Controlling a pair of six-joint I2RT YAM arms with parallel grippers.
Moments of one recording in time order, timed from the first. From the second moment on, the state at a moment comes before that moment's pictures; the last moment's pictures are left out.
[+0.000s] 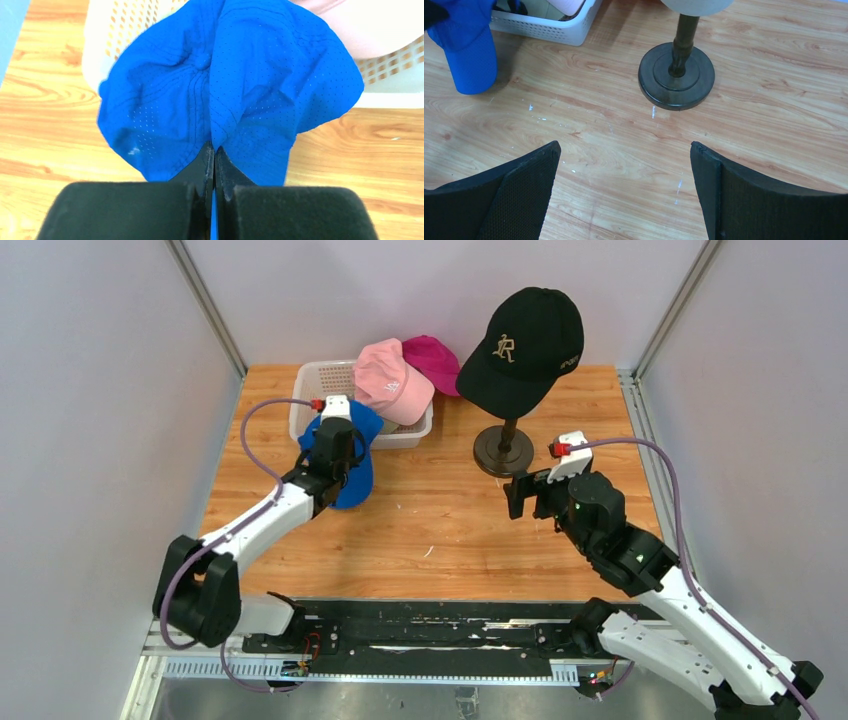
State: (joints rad) left arm -0.42 1.36 0.83 0.01 -0.51 -0.21; right arm 0.75 0.69 0.83 -0.45 0.39 0.16
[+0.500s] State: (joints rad) left arm -0.43 1.14 1.14 -0.32 -0.30 -0.18; right arm 0.75 0.65 0.79 -0.35 0.20 0.17
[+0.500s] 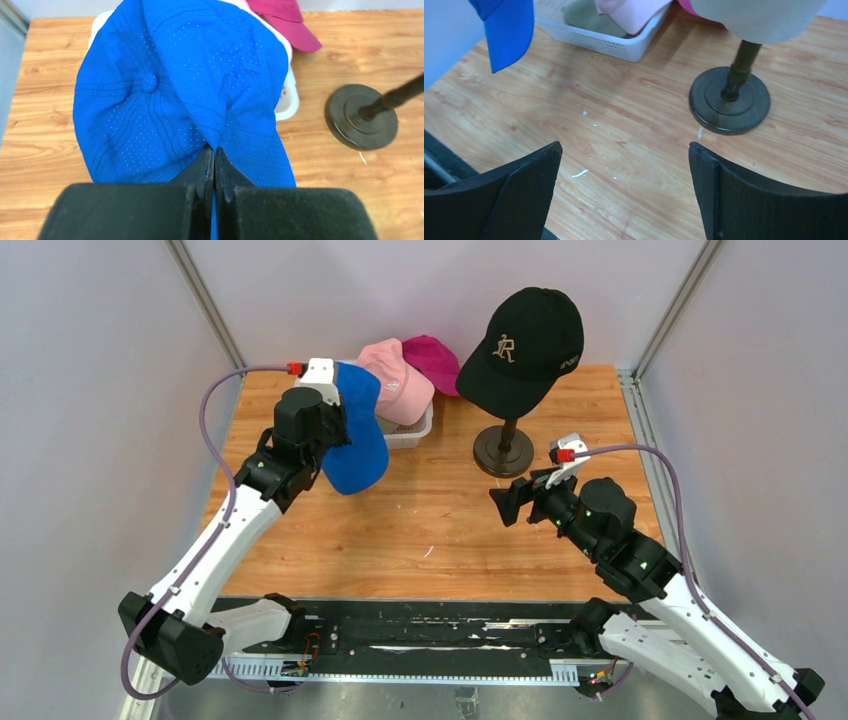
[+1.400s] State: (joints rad) left arm -0.53 1.39 2.07 -0.71 0.09 0.02; right arm 0.75 0.52 0.83 -0.38 0.02 0.24
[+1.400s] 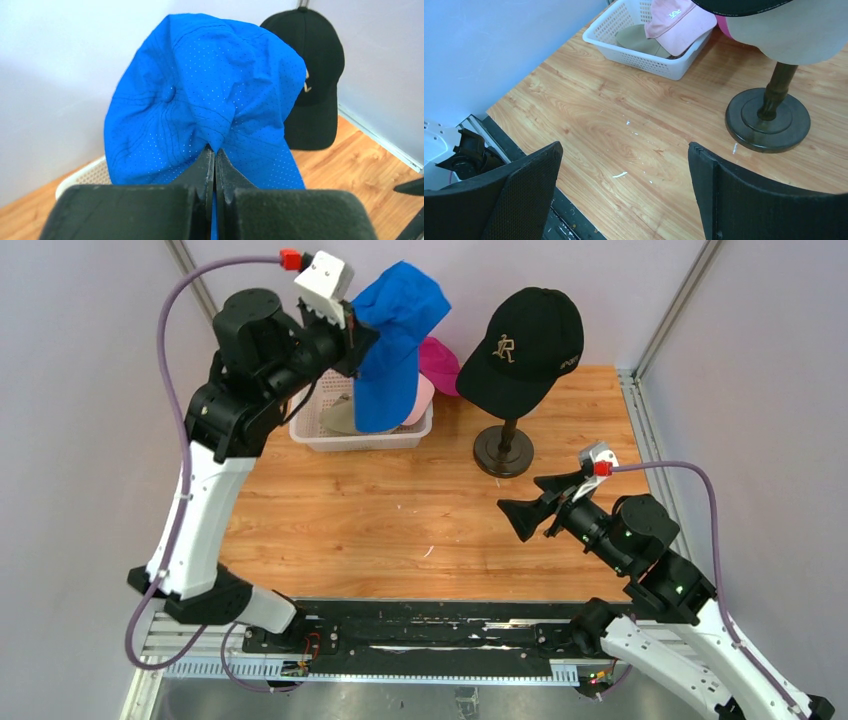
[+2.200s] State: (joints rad) left arm -0.63 1.74 2.41 -0.72 0.15 0.14; right arm 0.75 0.50 0.82 -0.41 0.08 0.22
